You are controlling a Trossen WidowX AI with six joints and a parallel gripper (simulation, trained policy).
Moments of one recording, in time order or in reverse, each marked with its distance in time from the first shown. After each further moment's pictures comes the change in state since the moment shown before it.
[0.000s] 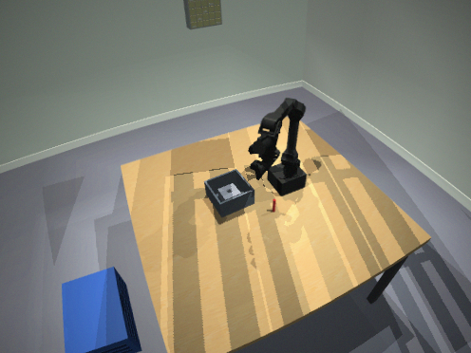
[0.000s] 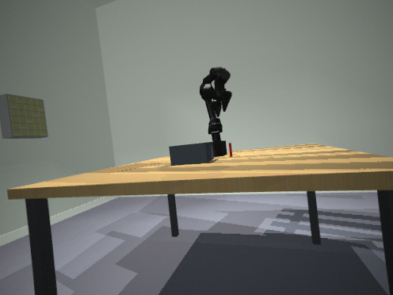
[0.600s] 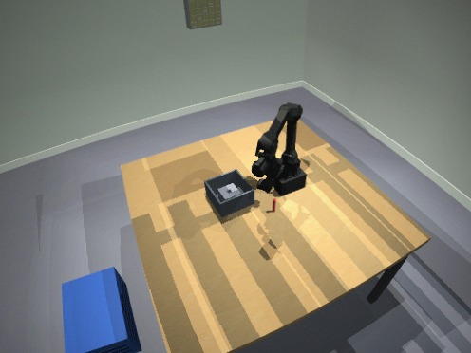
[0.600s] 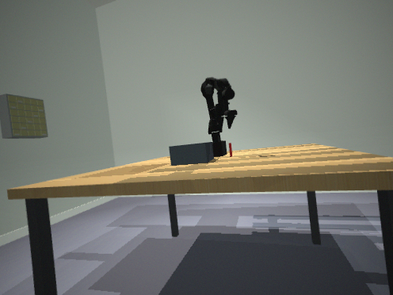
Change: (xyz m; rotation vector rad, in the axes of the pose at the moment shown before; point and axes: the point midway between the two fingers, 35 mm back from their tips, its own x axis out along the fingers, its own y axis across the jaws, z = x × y) arm 0.071 -0.036 -0.035 -0.108 0.168 -0.276
